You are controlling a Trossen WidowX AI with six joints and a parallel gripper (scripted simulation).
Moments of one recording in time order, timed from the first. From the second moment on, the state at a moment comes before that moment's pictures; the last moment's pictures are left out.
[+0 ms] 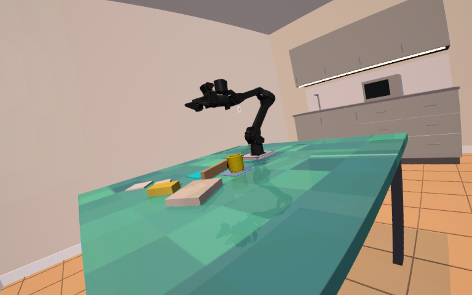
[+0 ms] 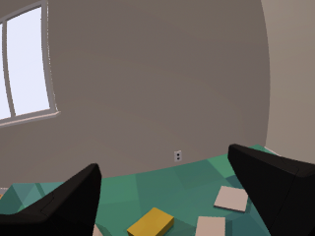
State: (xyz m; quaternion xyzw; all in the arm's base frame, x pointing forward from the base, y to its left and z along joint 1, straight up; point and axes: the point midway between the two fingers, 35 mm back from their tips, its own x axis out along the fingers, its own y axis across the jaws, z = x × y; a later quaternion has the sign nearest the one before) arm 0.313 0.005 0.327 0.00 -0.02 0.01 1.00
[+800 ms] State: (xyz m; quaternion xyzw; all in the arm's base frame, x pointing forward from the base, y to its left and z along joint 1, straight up) arm 0.227 0.104 0.119 0.33 0.62 -0.26 0.66
